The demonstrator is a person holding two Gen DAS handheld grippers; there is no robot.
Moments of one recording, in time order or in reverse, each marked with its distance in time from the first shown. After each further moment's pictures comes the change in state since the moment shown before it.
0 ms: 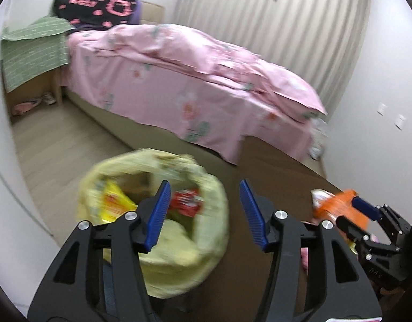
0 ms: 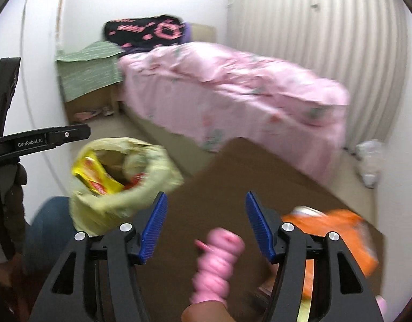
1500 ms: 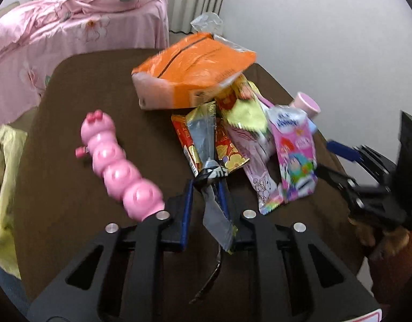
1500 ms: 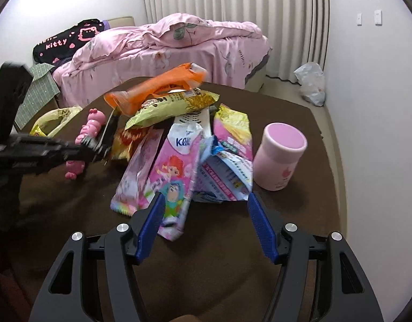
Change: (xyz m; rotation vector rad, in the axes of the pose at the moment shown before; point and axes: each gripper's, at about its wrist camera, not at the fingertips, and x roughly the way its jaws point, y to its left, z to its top) left arm 0.058 -0.210 -0.133 0.493 0.436 -0.386; right arm -0.085 -0.141 -0.187 0.335 0.138 -0.158
